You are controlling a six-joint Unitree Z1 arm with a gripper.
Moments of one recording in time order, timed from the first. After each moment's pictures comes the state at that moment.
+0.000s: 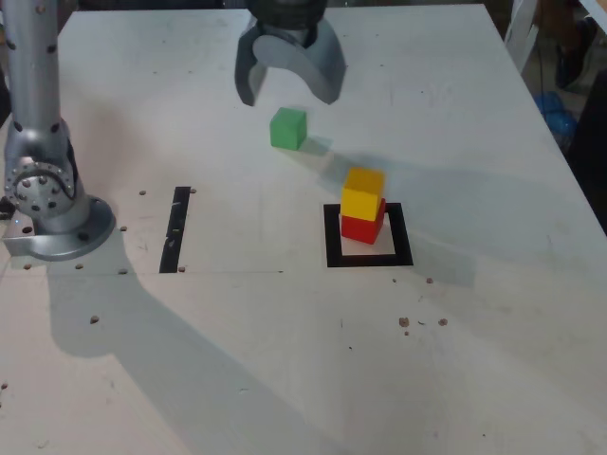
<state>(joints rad) 0.31 1.82 -1.37 1.24 0.29 0.47</state>
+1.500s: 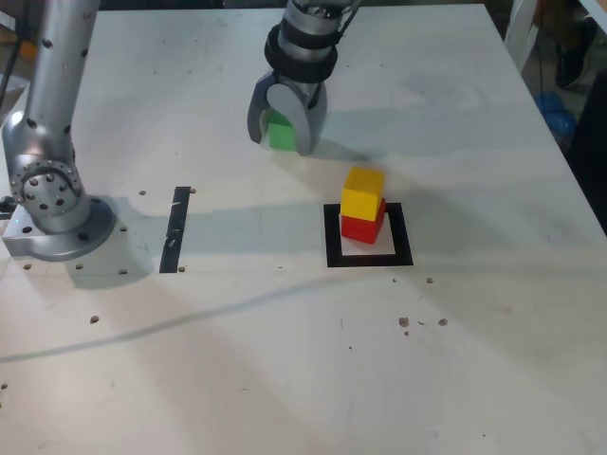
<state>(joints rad) 0.41 2.04 -1.31 1.03 0.26 0.67</state>
